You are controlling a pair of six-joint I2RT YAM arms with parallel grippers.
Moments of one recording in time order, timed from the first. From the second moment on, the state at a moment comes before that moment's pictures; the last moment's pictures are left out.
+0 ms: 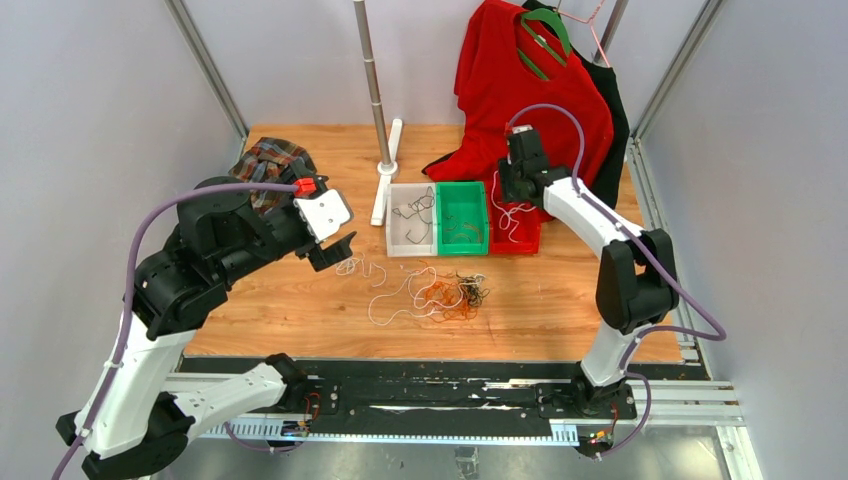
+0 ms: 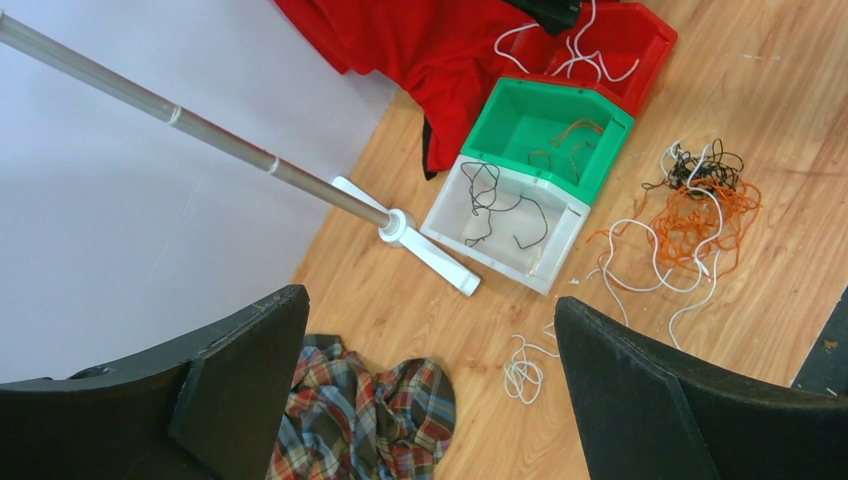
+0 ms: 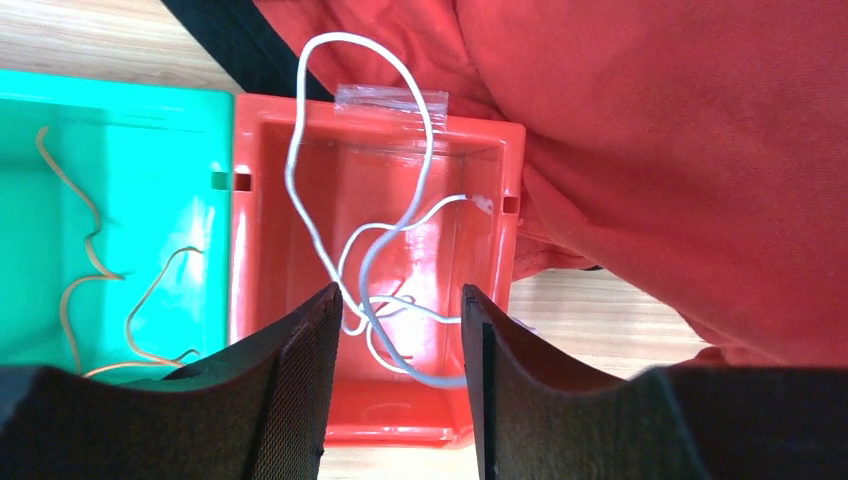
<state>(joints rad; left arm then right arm) -0.69 0.92 1.57 -0.92 0.08 0.61 0.35 1.78 1.40 -0.45 0.26 0.08</state>
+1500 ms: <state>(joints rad) -0.69 0.93 1.57 -0.92 0.07 0.62 0.36 1.83 1.35 -0.46 0.22 0.18</state>
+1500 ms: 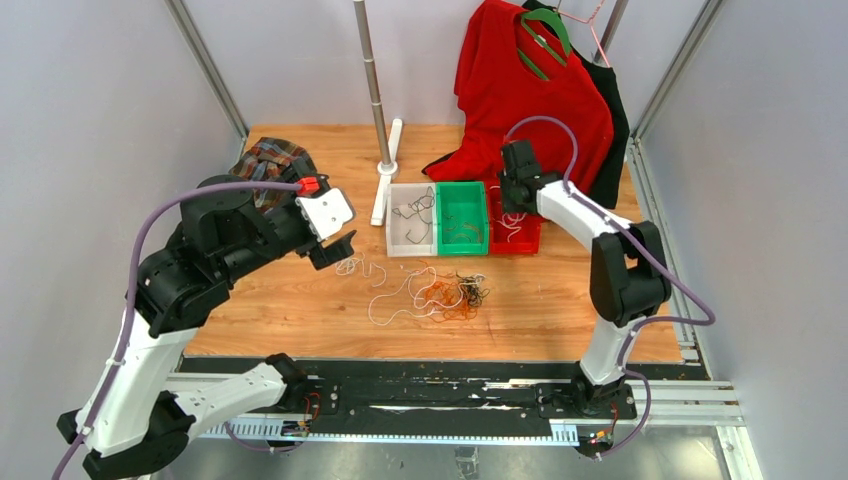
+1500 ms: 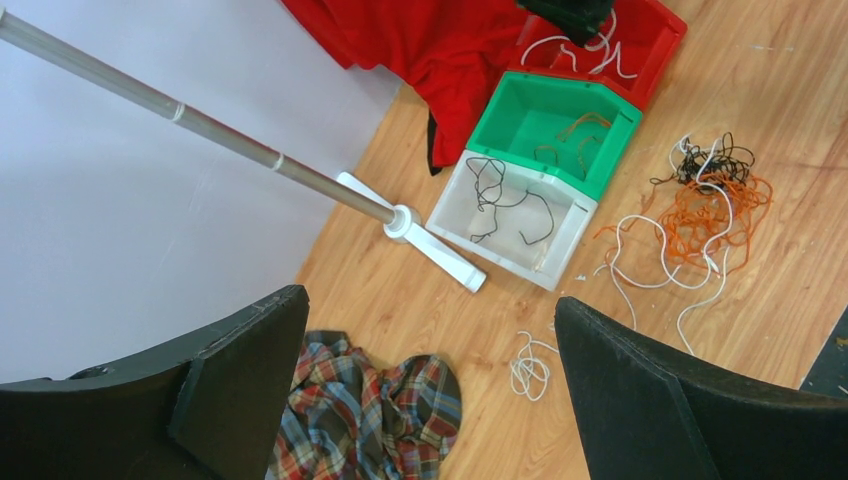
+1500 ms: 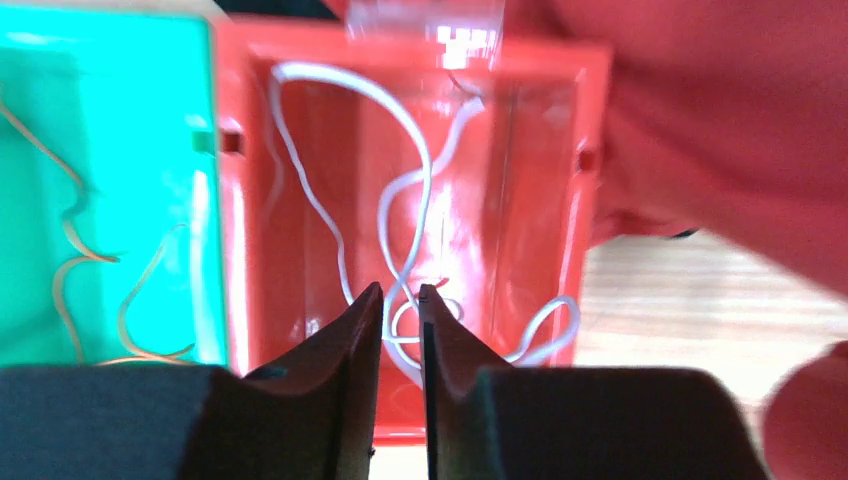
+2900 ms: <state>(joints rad) -0.16 1.35 1.15 -0.73 0.29 0.67 0.37 1.73 1.23 -0.37 0.29 0.28</state>
